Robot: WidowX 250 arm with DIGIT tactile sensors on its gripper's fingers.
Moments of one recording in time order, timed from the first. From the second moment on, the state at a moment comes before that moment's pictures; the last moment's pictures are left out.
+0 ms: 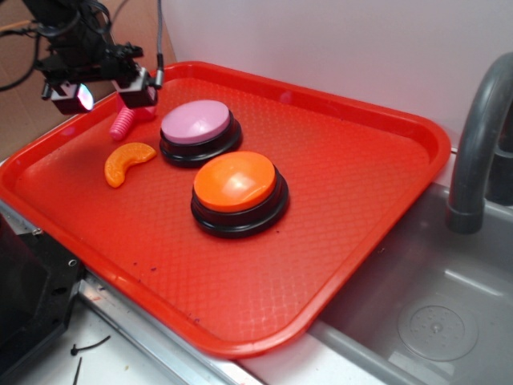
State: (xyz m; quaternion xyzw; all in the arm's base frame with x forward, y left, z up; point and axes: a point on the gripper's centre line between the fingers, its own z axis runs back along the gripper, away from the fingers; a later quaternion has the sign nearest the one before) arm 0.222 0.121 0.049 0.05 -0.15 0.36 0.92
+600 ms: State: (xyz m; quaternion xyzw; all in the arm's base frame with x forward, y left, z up) arm 0.245 0.140 0.016 0.04 -0.14 0.35 0.92
